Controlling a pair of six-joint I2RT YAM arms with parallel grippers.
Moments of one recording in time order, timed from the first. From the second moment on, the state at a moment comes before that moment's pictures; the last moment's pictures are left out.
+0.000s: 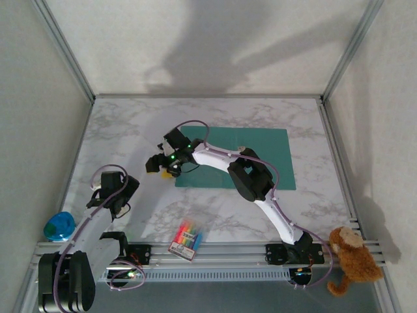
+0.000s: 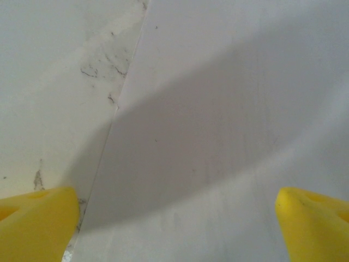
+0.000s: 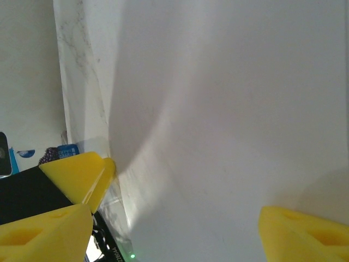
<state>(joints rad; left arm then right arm) 0.08 0.92 0.29 -0.34 -0.06 -0.94 0.90 2.44 1.93 -0.39 -0.69 0.78</state>
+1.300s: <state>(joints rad) 0.09 0.82 0.26 -0.31 0.12 -0.95 0.94 2.44 1.87 -0.25 -0.73 0.90</state>
